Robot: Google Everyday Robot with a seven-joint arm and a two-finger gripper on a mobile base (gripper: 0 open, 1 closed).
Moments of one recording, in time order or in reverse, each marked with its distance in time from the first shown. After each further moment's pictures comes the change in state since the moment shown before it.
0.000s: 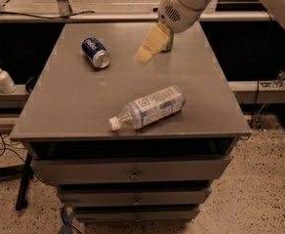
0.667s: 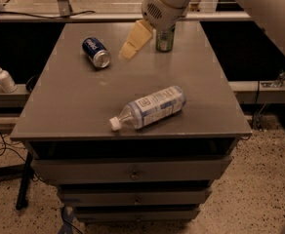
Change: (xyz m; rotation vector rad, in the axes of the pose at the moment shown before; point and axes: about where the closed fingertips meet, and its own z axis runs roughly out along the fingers) arm -0.031 0.004 0.017 -0.001 -0.013 0.010
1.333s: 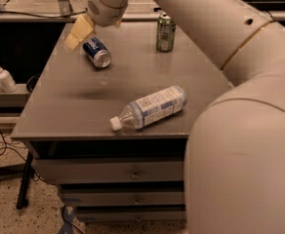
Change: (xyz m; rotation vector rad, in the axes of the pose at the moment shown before) arm -0.121 0.034 0.083 -0.070 -0.068 0.082
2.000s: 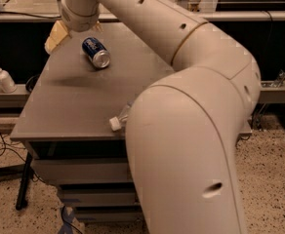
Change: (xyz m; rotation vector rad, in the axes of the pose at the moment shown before) arm -0.052 0.005 0.074 0.061 0.008 0.109
